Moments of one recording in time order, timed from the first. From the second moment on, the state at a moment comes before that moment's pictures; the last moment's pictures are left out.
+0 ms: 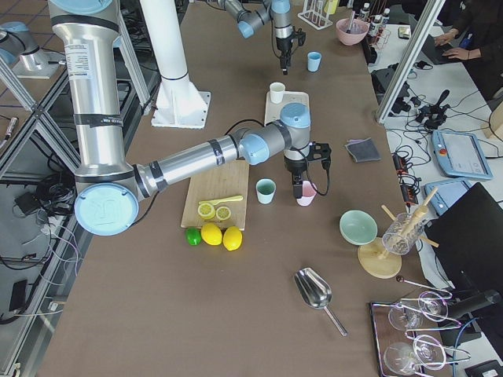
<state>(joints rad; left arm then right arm) -0.74 -2.09 -1.79 -1.70 -1.95 -0.87 1.18 -1.48 1.84 -1.45 2.15 0.60</state>
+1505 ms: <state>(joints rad) -1.09 -1.82 -1.92 -1.62 -2.16 -0.35 1.07 -1.37 1.51 -1.16 2.14 0.66</state>
